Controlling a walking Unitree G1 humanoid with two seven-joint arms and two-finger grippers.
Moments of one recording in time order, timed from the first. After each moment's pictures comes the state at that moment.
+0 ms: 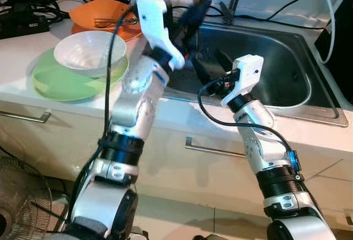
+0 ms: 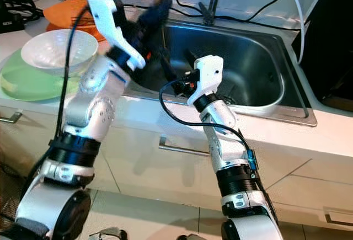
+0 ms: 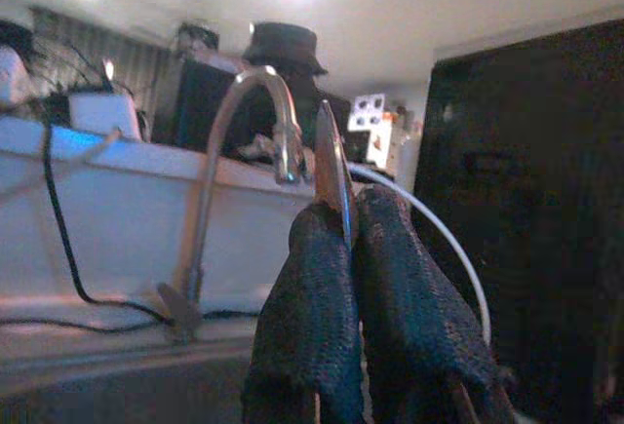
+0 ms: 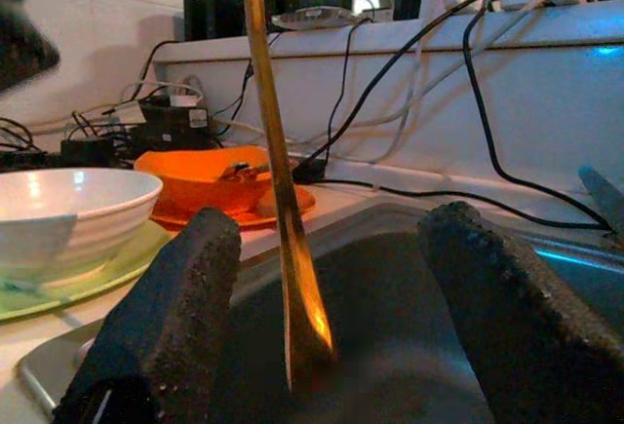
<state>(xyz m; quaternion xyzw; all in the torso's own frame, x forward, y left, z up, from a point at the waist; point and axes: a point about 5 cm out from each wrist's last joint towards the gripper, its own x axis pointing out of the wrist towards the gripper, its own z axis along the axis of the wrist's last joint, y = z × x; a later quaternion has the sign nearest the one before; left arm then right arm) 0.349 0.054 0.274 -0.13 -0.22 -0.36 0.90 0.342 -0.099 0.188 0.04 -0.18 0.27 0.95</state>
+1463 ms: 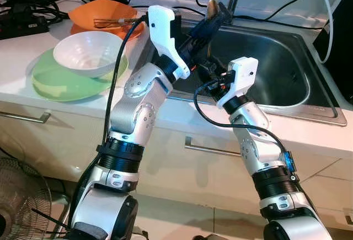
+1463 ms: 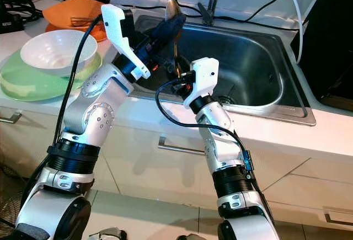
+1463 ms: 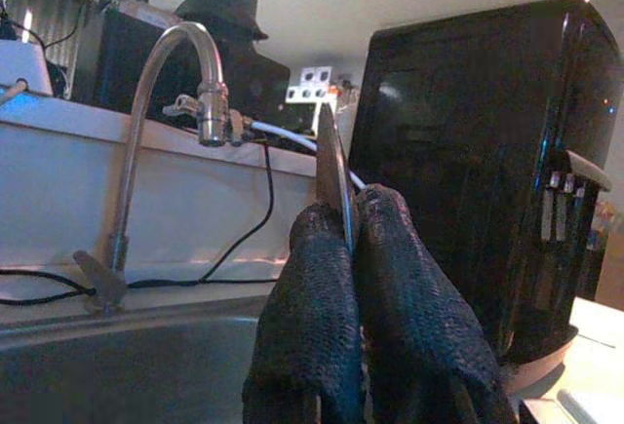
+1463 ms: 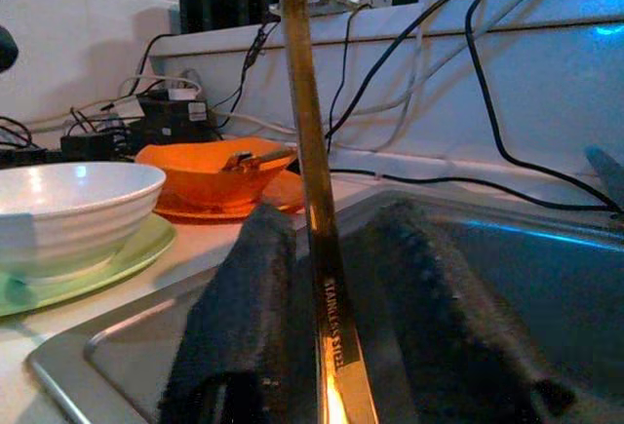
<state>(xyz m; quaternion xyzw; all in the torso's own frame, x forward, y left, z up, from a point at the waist) 0.338 0.045 0.272 -0.14 -0.19 -0.41 0.88 0.342 -0.092 0.183 0.05 -0.17 0.26 0.95</state>
